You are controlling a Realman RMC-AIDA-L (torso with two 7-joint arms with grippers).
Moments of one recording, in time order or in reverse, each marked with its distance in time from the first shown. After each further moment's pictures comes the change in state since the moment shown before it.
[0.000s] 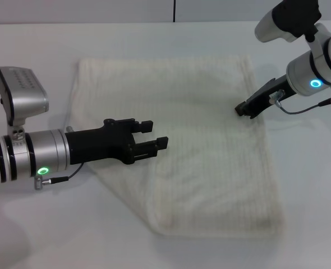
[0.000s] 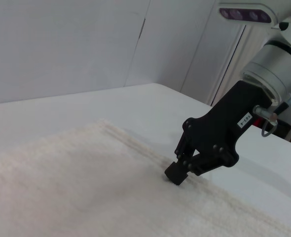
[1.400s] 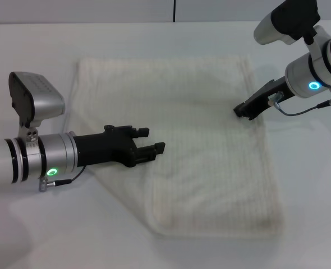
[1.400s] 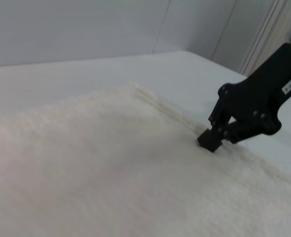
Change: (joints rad) left arm -0.034 0.006 0.021 -0.081 0.001 -0.168 -0.011; right arm -0.008 0.008 0.000 -0.004 0.001 0.009 -0.007
